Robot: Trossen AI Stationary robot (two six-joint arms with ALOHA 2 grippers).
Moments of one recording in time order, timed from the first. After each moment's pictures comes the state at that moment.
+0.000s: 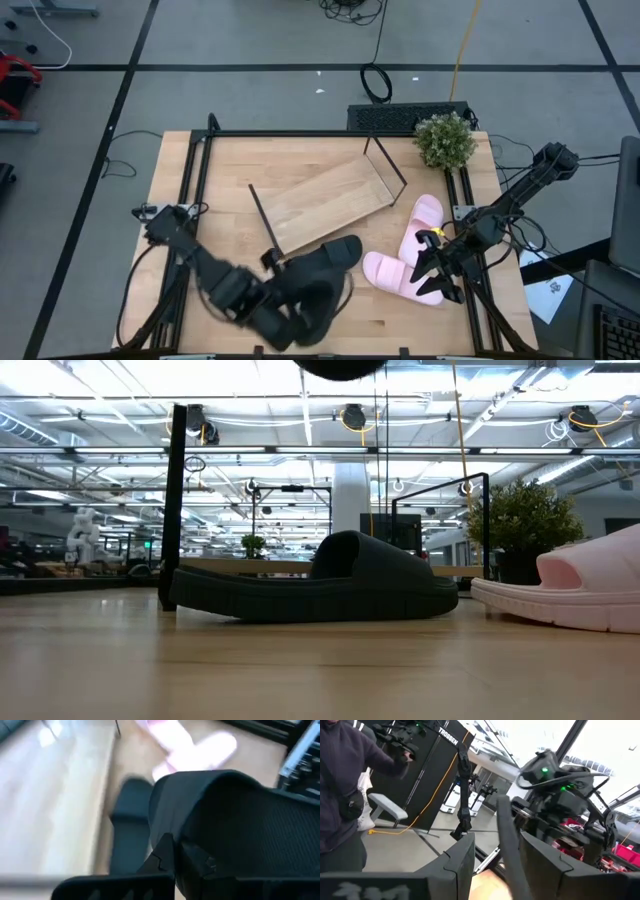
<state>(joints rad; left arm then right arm) -0.64 2.03 2.22 -1.34 -0.64 -1.00 0.70 0.86 0.36 0.71 0.05 -0.51</state>
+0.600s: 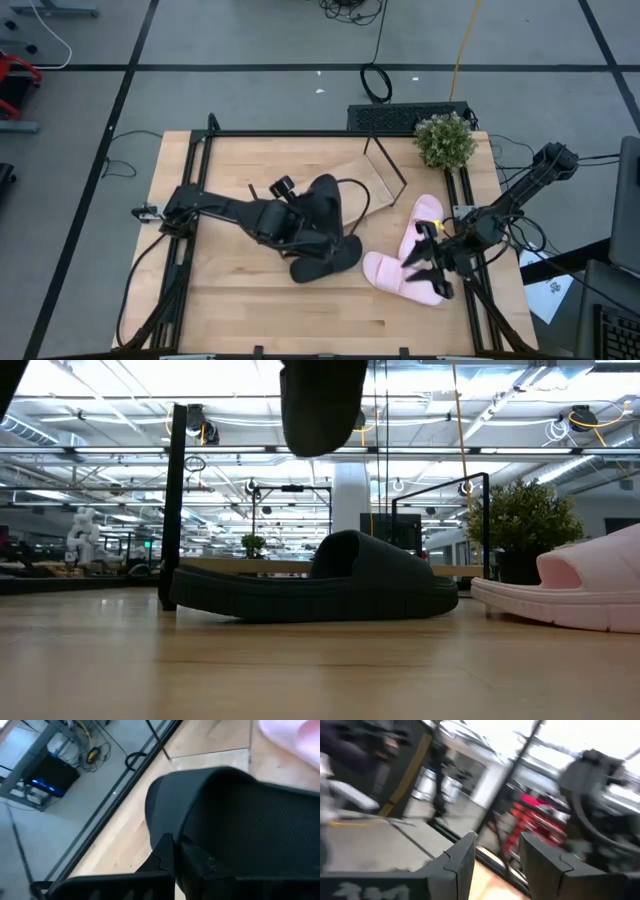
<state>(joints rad) -0.29 2.04 2.23 -1.57 -0.83 -0.76 0.70 0.86 0.36 0.69 0.26 -0.52</state>
